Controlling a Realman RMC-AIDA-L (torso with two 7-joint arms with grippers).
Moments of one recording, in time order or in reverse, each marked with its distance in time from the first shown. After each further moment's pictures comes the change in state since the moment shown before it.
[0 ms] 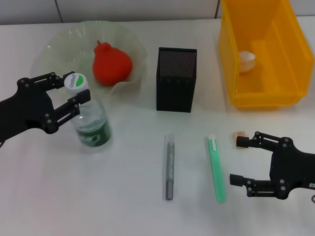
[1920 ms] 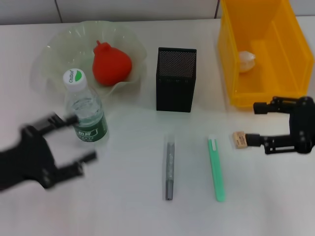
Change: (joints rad) left arm 0.019 -0.002 -0.139 -0.161 0.179 0.239 0.194; right arm -0.003 0.005 -0.057 -0.591 -0.081 -0.035 0.695
